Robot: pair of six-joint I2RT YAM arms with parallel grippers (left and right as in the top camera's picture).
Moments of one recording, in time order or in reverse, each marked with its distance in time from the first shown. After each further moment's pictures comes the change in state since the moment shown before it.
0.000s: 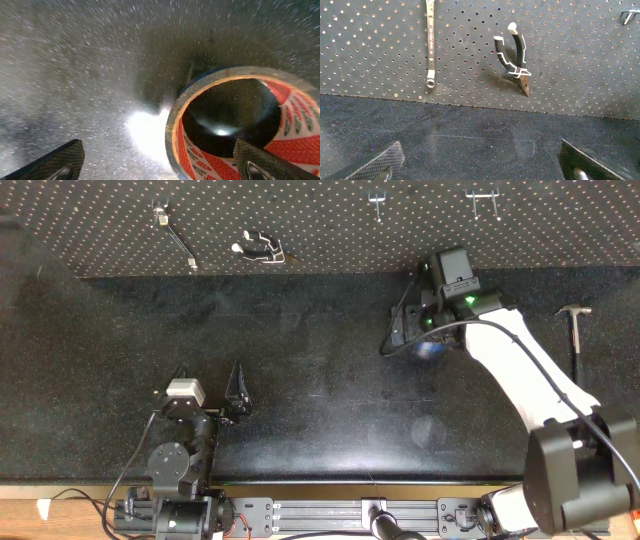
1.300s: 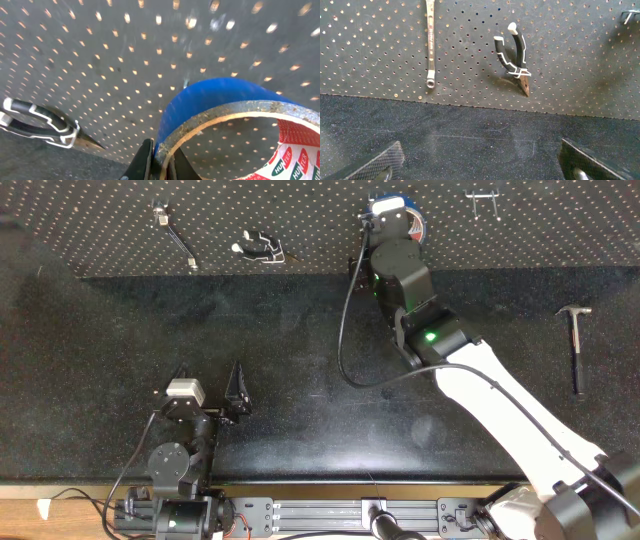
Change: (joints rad) left arm 0.000 -0.002 0.000 0.000 0.000 0.000; right arm 0.283 -0.144 0.024 0.703 0.445 -0.031
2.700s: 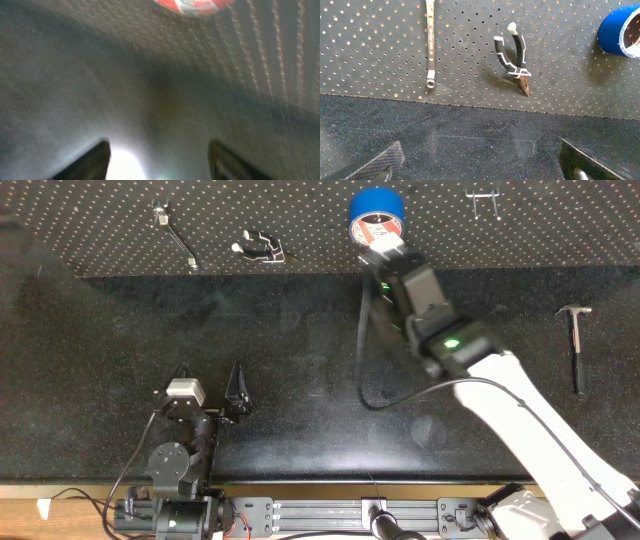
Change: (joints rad) left arm 0.000 0.000 0.000 0.000 -0.001 0.000; right arm -0.084 -0.117 0.006 -0.713 -0.119 -0.090
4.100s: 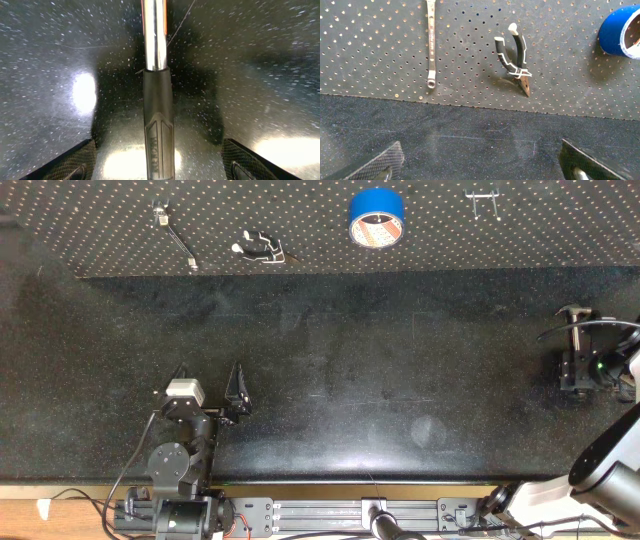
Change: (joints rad) left arm 0.000 0.000 0.000 0.000 -0.002 0.000; right arm -1.123 0.311 -0.121 -0.082 -0.185 -0.642
